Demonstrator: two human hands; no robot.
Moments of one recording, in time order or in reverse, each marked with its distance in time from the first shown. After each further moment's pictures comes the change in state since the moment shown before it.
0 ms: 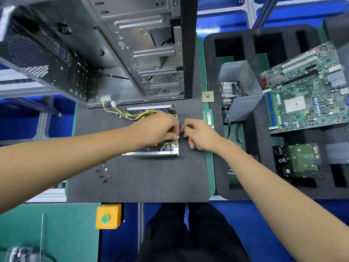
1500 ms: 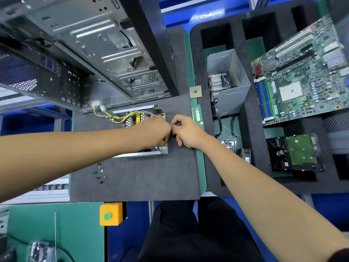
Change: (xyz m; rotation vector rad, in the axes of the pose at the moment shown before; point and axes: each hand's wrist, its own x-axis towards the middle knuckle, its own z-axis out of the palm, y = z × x) left_hand 0.030 0.038 0.009 0.418 -0.333 -0.135; right_hand 0.013 0.022 0.006 0.261 0.017 0.004
